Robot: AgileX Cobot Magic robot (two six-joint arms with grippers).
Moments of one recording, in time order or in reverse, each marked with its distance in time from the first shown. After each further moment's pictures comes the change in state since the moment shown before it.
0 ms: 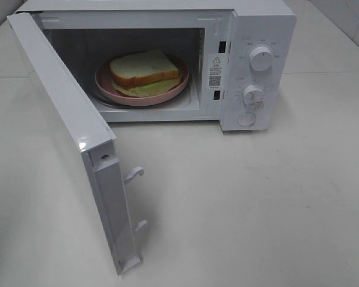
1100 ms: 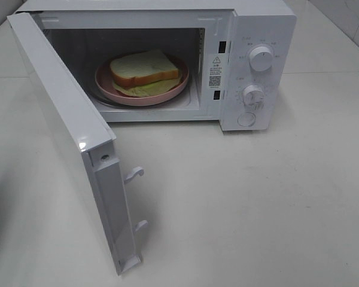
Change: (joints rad) left arm 0.000 0.583 0.224 0.022 -1.091 0.000; right arm 0.000 0.000 0.000 0.000 0.000 0.000
